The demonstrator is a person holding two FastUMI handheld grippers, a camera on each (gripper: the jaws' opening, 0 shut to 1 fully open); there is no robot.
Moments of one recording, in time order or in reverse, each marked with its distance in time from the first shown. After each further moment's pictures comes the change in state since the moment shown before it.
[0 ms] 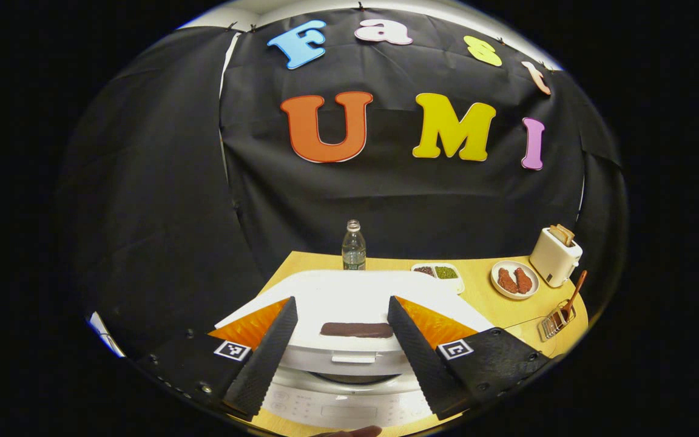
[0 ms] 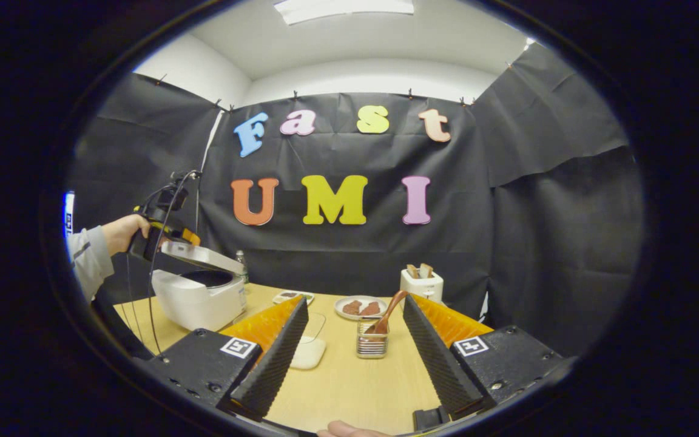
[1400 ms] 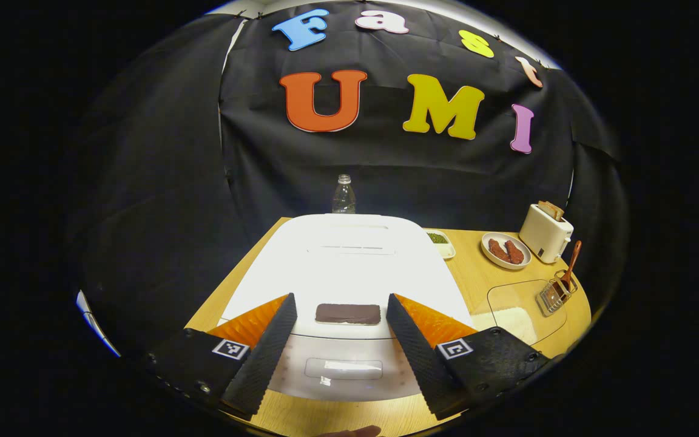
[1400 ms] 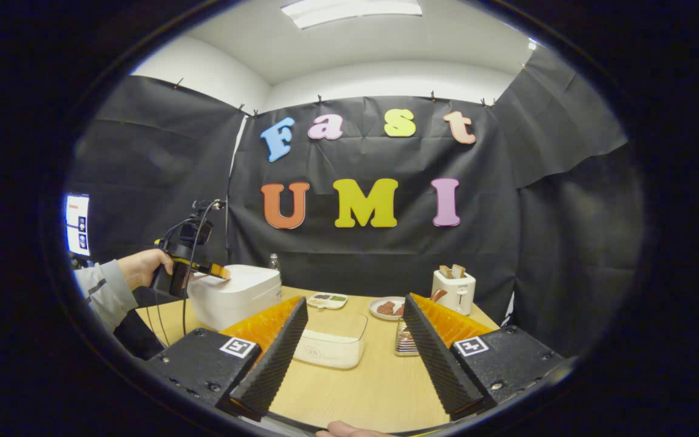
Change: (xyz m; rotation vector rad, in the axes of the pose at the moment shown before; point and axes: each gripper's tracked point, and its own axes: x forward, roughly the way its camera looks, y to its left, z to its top) left arm -0.020 -0.007 -0.088 -0.011 0.064 -0.045; right arm -0.012 0.056 0.000 0.013 -0.008 0.096
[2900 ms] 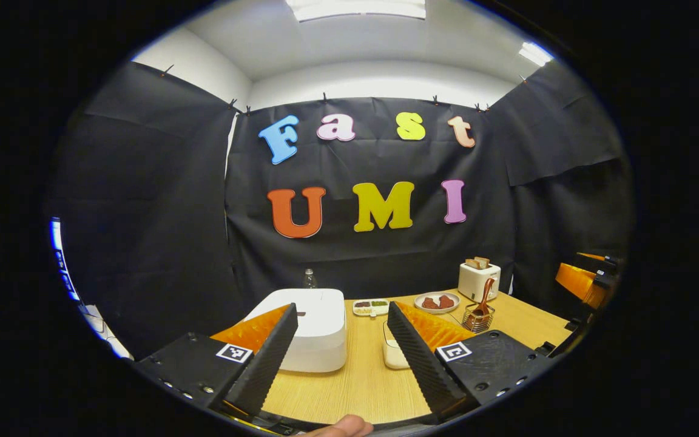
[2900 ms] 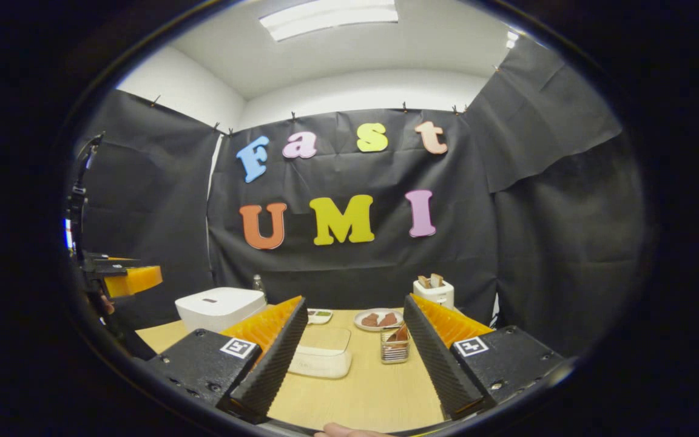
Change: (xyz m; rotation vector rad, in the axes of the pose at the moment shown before) left arm -0.297 -0.116 0.008 0.078 -0.525 -0.056; right arm -0.027 -0.024 0.039 0.072 -0.069 -0.092
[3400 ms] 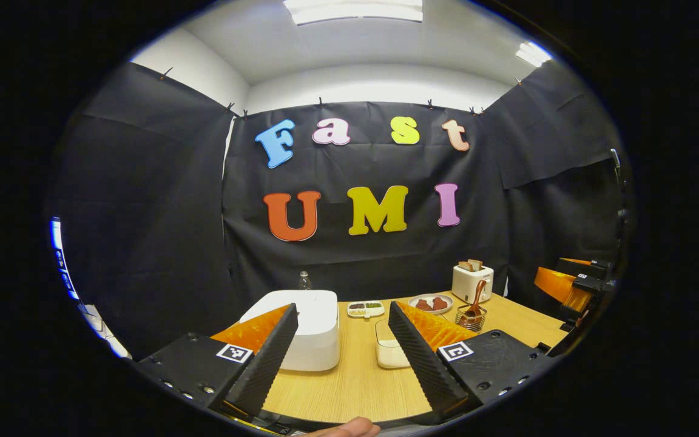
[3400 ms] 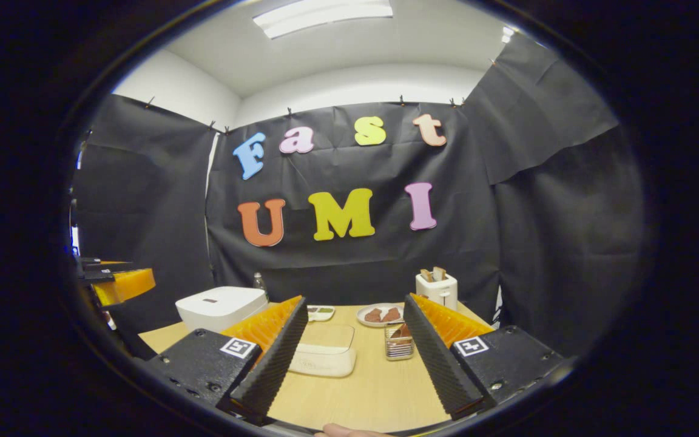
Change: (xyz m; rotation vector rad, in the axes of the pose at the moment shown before) left arm -0.008 -0.015 -0.005 -0.008 -0.005 -0.029; right arm 0.012 0.005 -0.007 0.021 0.026 -0.002
